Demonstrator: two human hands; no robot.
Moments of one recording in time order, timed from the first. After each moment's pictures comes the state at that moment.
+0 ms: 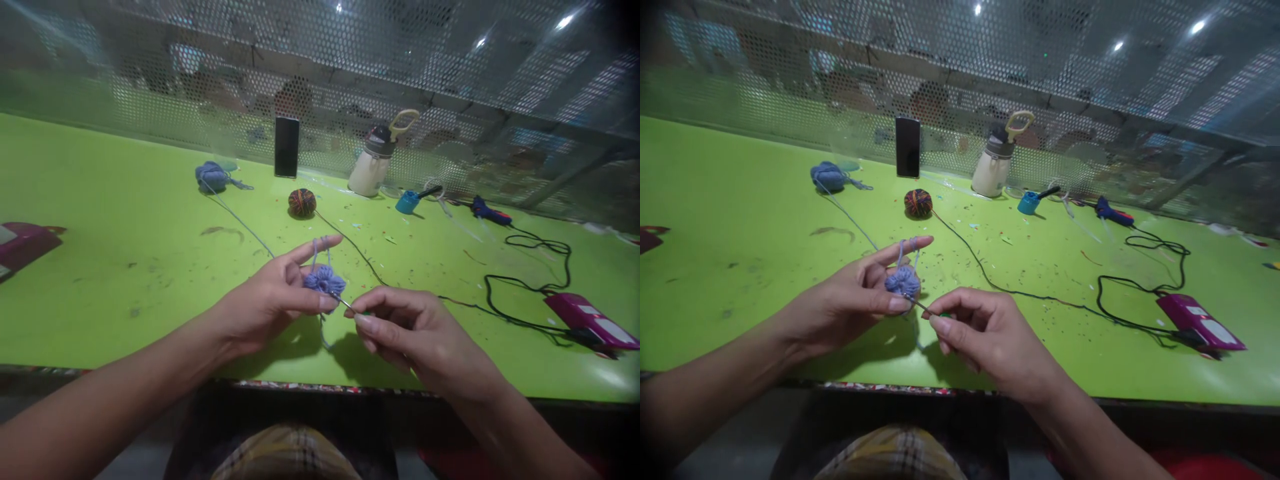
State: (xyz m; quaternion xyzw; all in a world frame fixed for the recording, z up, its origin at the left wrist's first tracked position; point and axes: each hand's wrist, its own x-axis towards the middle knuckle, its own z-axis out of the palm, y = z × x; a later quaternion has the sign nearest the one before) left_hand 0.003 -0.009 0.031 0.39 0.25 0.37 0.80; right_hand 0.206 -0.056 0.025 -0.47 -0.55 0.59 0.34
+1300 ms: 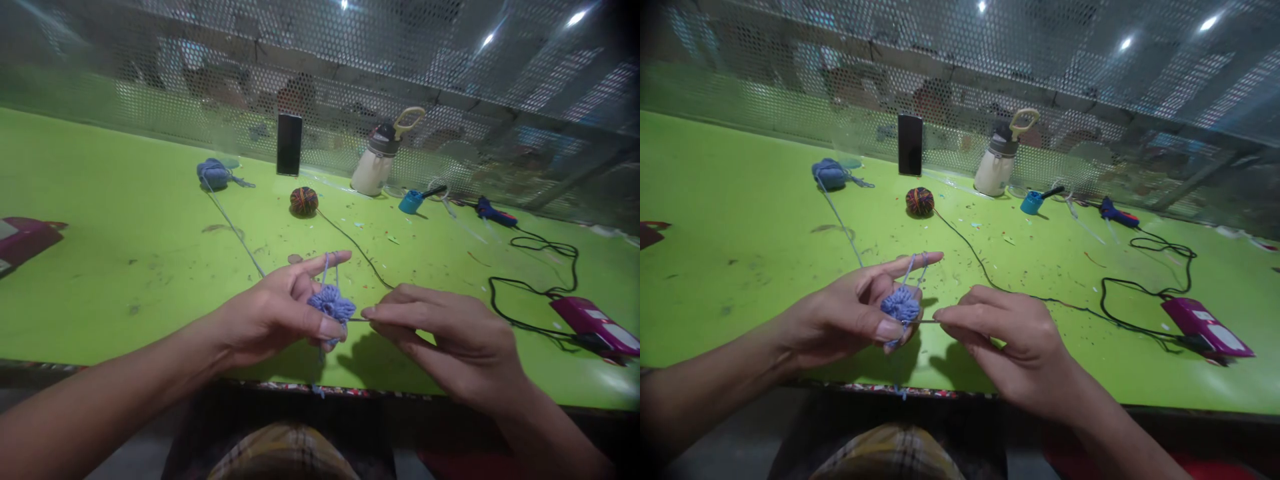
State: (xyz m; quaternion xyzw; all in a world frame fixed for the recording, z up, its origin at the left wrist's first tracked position) left_hand 0.002 -0.015 0.029 0.39 0.20 0.31 0.85; right_hand 0.223 -0.055 0.043 -0.31 -0.86 0.19 0.36
